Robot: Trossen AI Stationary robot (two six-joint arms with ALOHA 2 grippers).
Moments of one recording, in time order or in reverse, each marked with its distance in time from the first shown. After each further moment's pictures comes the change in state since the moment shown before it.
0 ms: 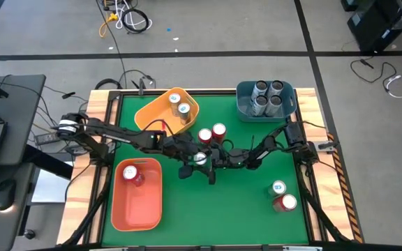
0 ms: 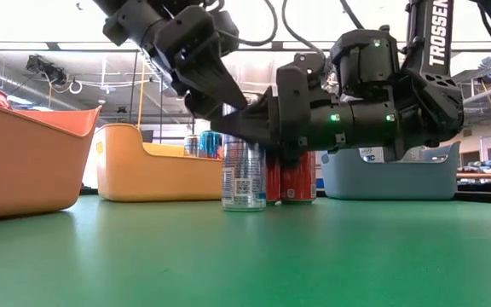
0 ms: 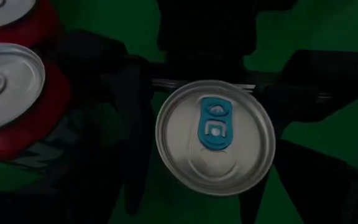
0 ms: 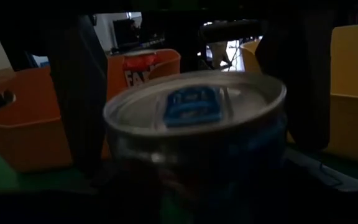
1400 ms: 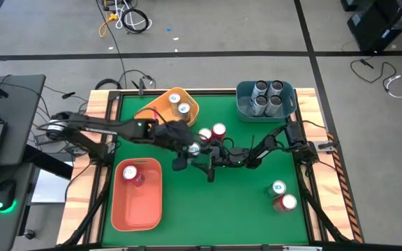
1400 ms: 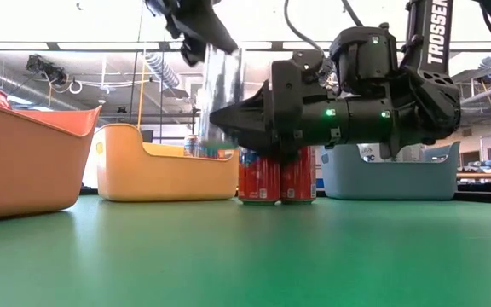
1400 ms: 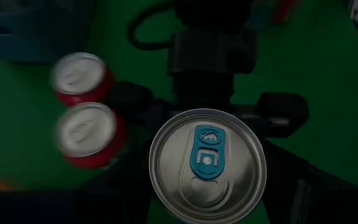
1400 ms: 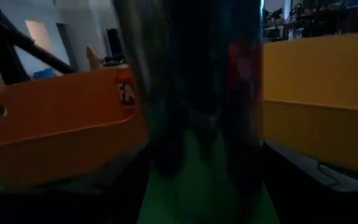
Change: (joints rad) left arm 0.025 -0.131 0.216 -0.346 -0.043 0.090; right arm -0.002 -0.003 0.005 0.005 0.013 0.017
